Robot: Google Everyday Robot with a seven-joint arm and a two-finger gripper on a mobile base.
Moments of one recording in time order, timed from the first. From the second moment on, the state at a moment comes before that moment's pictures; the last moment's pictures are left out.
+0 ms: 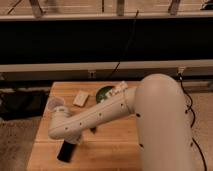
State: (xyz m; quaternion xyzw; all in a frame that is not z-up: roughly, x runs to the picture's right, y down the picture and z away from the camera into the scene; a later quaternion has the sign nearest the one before) arm -0.150 0.287 0.773 -0.29 -0.11 -0.50 0.81
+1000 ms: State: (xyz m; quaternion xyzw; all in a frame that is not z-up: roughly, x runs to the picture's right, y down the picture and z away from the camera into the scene) arm -0.204 0.301 0.760 -0.28 -0.12 -0.55 0.78
